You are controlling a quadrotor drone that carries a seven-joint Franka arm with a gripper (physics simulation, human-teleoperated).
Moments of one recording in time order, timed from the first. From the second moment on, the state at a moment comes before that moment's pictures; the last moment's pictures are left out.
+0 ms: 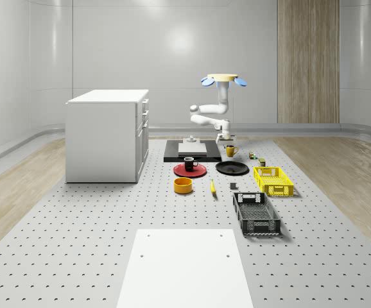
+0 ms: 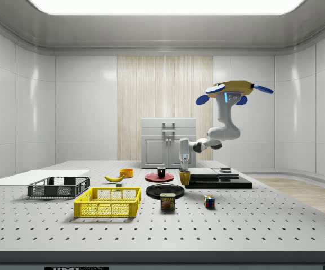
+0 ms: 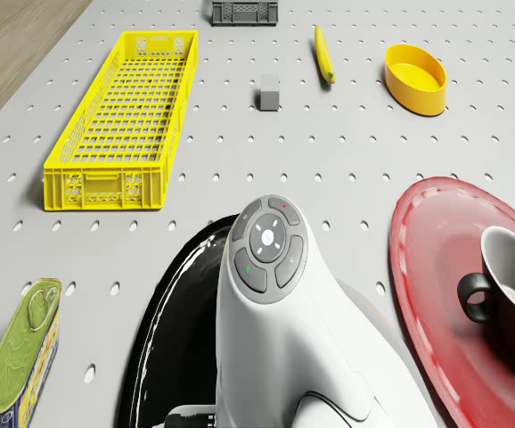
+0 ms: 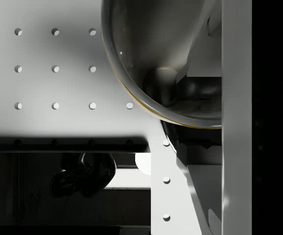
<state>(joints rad) -1.26 -1.47 1.17 -2.72 -1.98 1.63 1.65</state>
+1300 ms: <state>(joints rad) -1.26 -1.47 1.14 -2.71 -2.00 1.65 1.65</state>
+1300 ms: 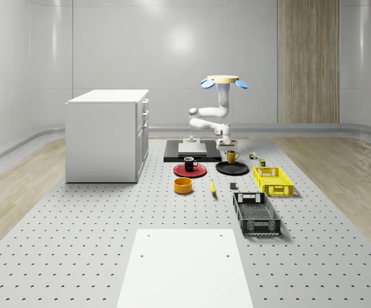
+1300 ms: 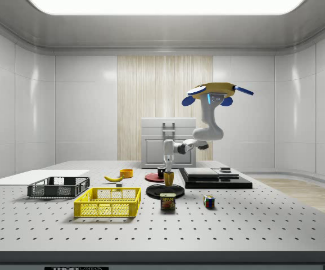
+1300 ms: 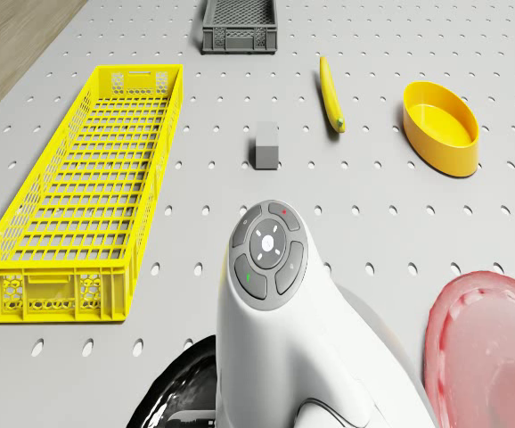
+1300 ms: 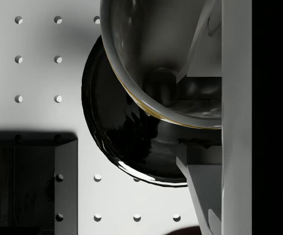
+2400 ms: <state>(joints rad) -1.31 -1.43 1.05 -2.66 -2.10 1.67 1.68</state>
